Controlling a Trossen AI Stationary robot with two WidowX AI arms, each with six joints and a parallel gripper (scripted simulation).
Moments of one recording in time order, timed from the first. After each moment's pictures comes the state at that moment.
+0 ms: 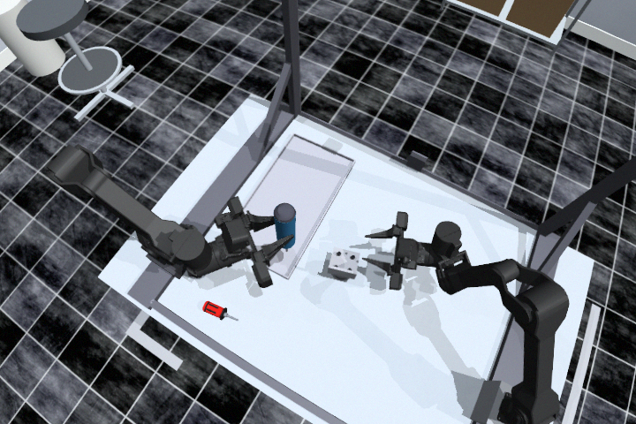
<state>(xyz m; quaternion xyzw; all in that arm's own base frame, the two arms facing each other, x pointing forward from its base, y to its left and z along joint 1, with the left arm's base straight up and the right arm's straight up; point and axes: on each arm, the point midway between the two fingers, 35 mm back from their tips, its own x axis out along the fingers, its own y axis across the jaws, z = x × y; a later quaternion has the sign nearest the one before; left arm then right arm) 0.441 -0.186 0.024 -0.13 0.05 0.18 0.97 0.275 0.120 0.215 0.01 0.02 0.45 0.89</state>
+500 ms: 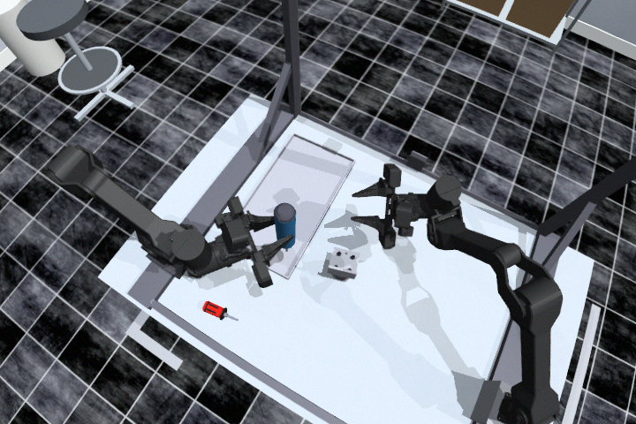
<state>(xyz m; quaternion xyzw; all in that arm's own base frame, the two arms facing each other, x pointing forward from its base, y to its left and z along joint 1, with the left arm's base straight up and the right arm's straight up) 0.504 -0.221 0.132 -0.37 -0.12 0.25 0.89 0.275 0.120 0.215 0.01 0.02 0.46 0.89</state>
